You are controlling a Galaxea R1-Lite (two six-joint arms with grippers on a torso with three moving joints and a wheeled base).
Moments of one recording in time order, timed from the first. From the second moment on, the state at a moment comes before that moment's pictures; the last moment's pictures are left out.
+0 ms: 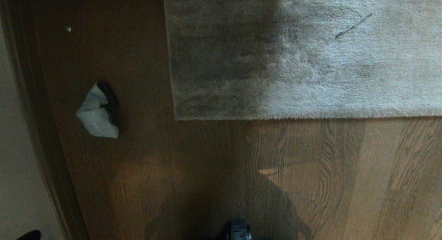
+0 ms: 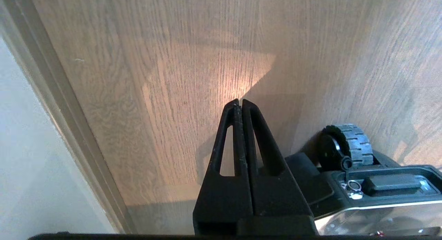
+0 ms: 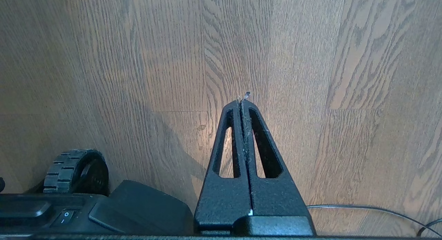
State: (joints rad) left arm -0.04 0.40 -0.22 0.04 -0.09 -0.04; right arm 0.00 0.00 0.00 0.00 -0.01 0.00
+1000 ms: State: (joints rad) left arm -0.04 0.57 -0.48 0.04 -0.06 -0.04; right arm 0.00 0.00 0.00 0.00 -0.01 0.00
